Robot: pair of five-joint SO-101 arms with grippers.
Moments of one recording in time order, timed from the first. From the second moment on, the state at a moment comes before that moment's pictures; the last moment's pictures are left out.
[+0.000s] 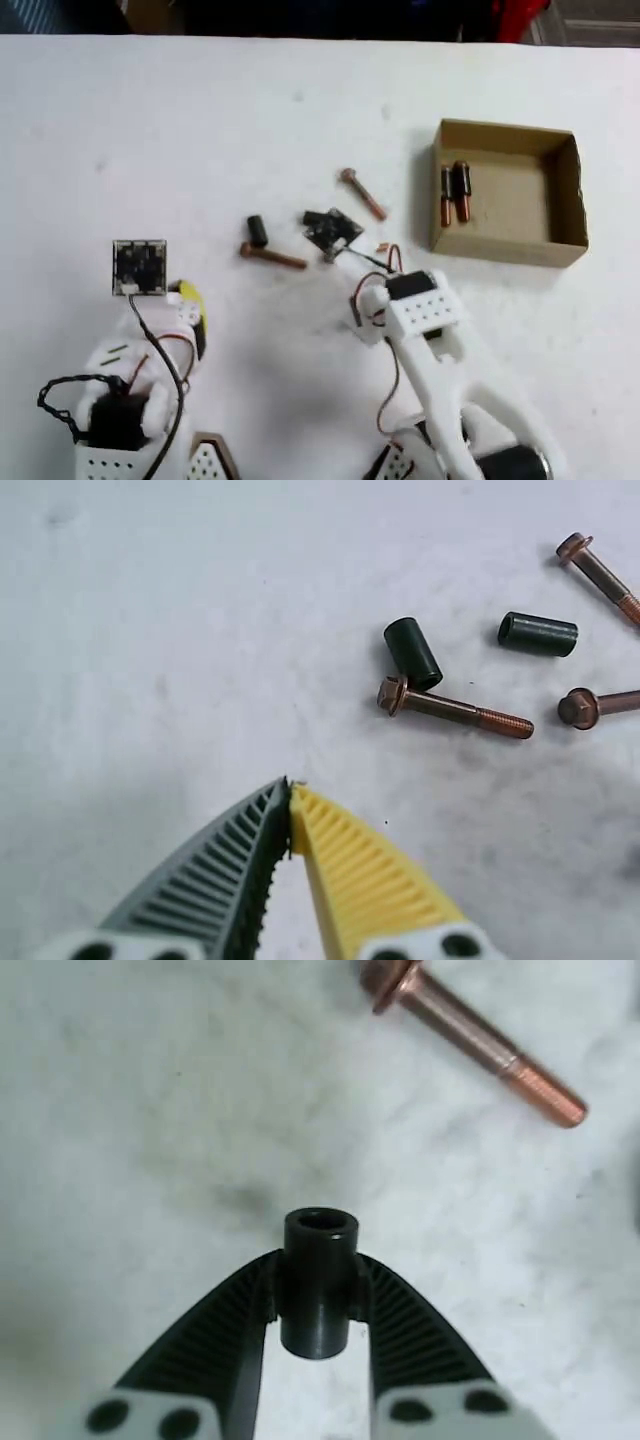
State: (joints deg) left arm -2.2 -104.4 85.5 69.0 6.7; right arm -22.1 -31.7 58.8 54.7 29.5
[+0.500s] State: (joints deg) left arm -2.2 -104.4 85.5 69.0 6.7; right arm -22.2 -75.7 62.2 71.7 27.7
